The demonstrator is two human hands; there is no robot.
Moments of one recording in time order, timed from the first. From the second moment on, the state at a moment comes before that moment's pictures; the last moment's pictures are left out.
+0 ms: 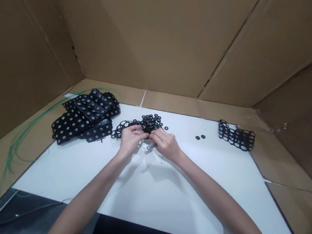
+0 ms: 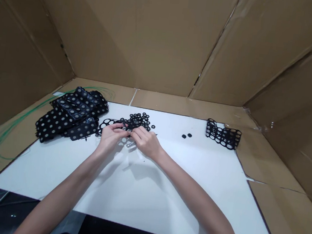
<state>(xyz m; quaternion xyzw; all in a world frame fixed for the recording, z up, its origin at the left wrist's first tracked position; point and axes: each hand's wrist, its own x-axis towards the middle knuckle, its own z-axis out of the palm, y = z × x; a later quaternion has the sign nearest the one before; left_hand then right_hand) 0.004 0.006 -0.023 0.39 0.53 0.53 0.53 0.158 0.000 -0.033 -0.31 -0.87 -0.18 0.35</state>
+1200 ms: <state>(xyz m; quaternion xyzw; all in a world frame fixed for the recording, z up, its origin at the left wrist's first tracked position) 0.005 0.001 -0.003 0.20 0.41 0.54 0.71 0.156 0.000 -0.031 -0.36 -0.85 -0.07 0.37</state>
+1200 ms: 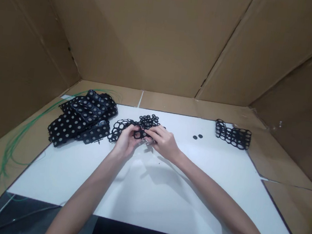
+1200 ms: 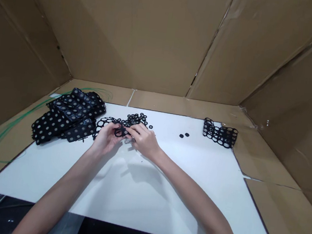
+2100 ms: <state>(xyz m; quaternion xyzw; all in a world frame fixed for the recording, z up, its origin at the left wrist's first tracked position) 0.006 0.002 -0.010 0.26 0.49 0.50 0.66 0.153 -0.007 -0.027 -0.35 -0.86 -0.20 0.32</state>
